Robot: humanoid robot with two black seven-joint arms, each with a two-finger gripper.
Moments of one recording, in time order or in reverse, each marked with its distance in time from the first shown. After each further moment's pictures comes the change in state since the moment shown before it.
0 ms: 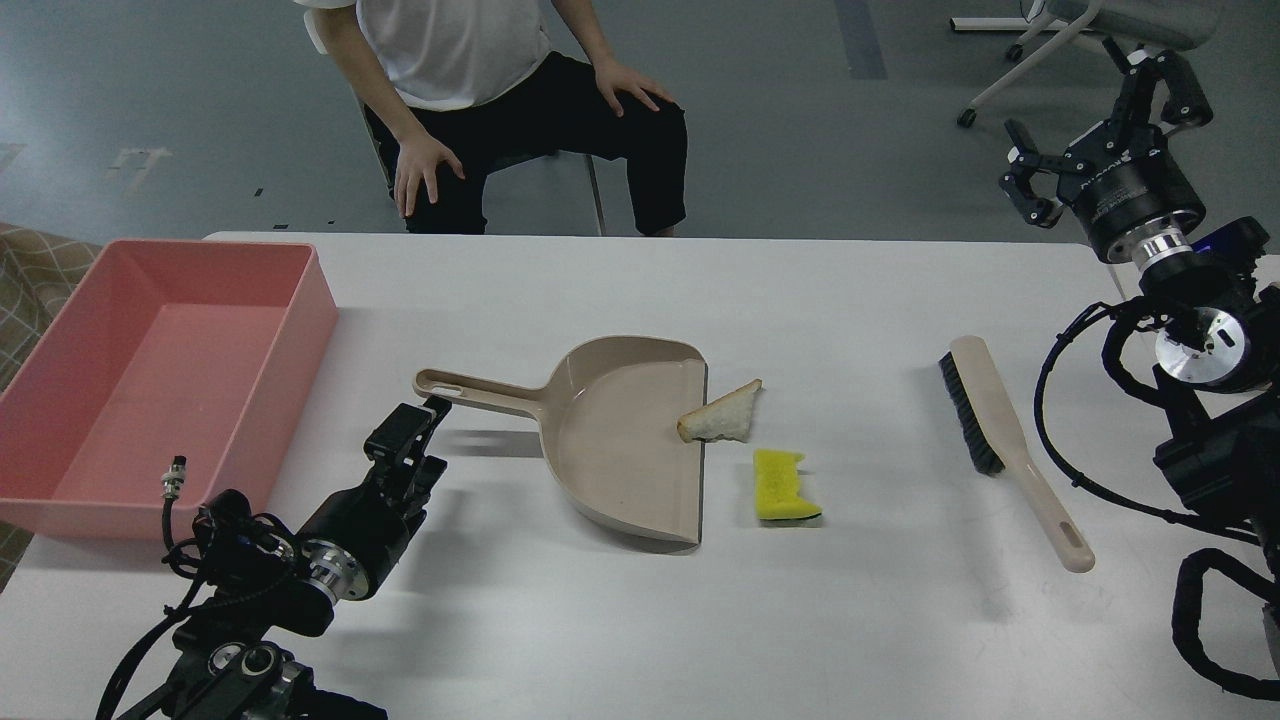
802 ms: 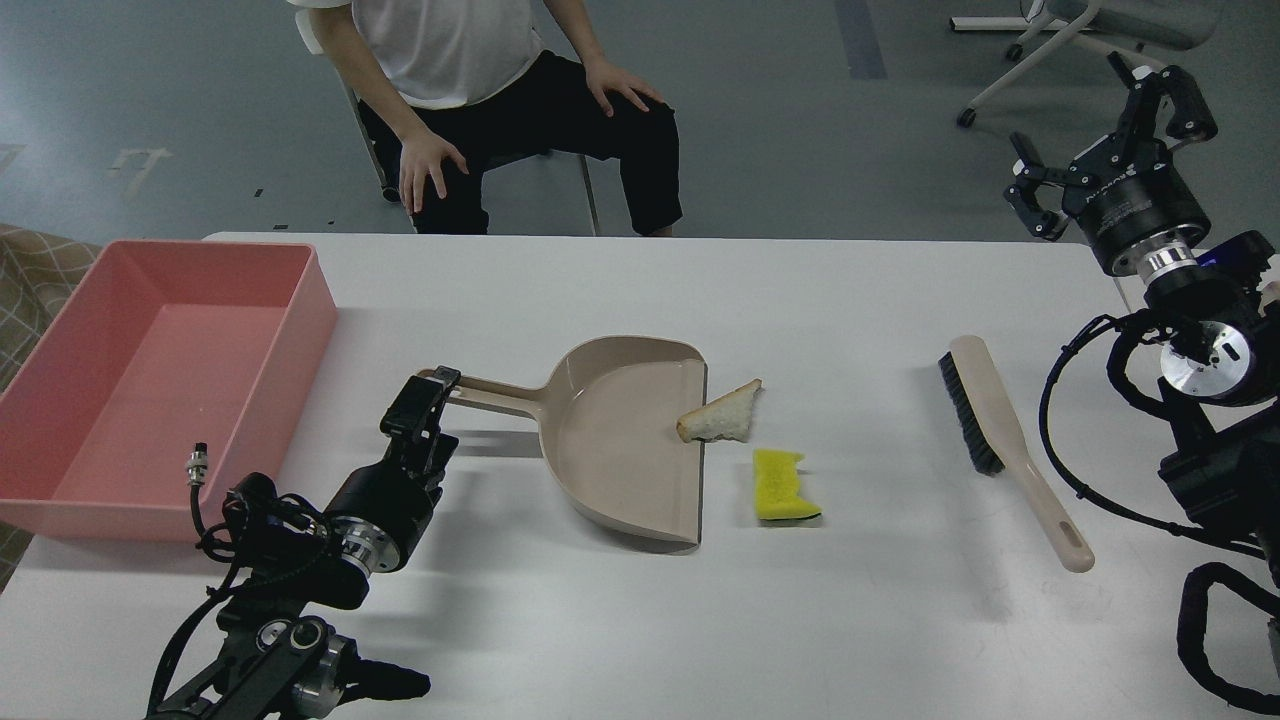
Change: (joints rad) left arm -0.072 -0.117 -0.006 0.070 0.058 0.050 -0.015; right arm -0.031 -0.008 0.008 0.023 0.000 0.000 0.000
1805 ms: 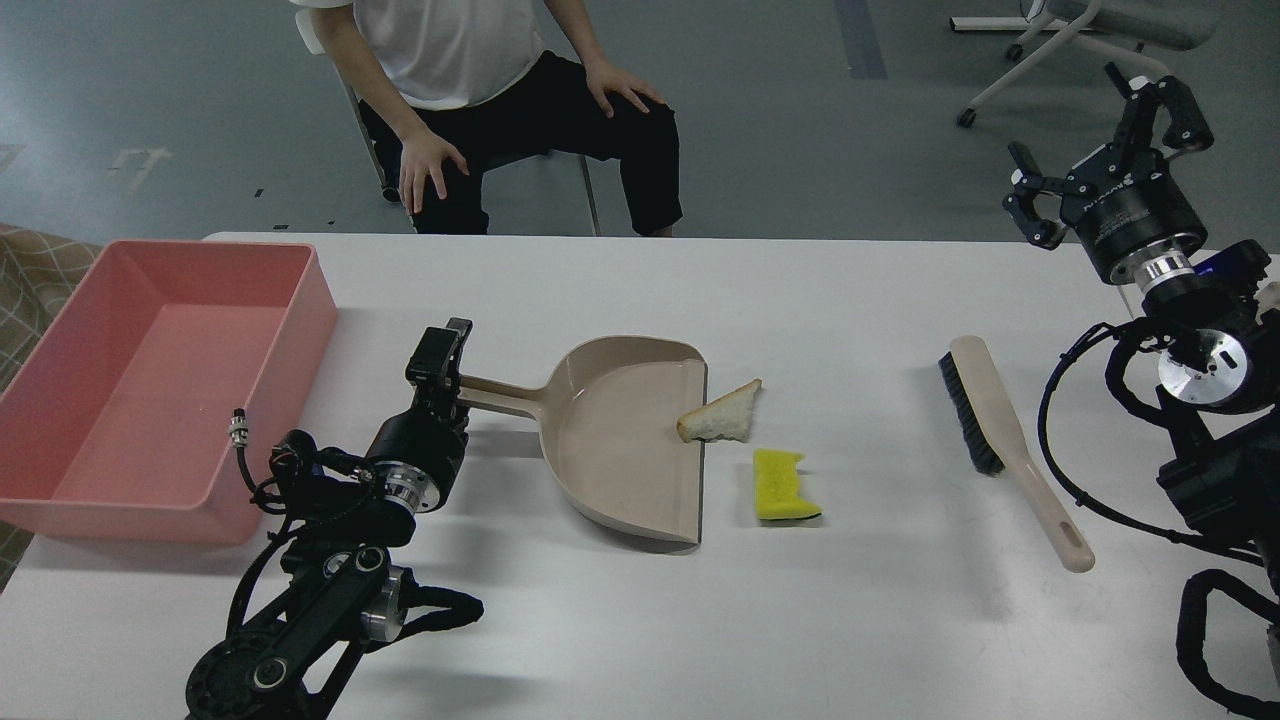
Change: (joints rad) left arm -0.189 -0.112 0.004 0.206 -0.030 0.063 -0.066; right arm -0.014 0.001 0.000 0.002 0.000 0.000 0.000
